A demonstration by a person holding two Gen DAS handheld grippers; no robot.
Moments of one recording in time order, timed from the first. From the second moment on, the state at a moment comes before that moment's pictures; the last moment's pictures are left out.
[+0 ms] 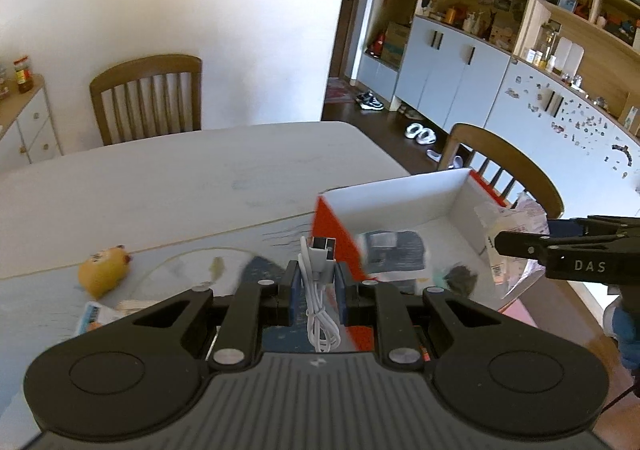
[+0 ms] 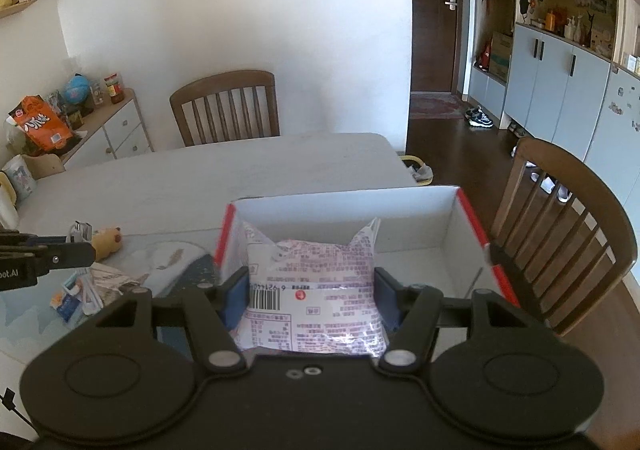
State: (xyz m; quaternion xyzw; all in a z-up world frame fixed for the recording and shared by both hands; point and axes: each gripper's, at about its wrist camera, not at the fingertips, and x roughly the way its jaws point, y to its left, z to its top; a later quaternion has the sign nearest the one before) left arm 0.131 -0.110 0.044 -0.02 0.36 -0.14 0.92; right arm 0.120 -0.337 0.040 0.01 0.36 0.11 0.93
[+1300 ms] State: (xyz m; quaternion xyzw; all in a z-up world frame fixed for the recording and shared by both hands) left arm 0.201 -0.261 -0.040 0.09 0.45 -0.22 0.86; right arm 0.210 -0.385 -0.021 -0.07 0.41 0.13 0.90
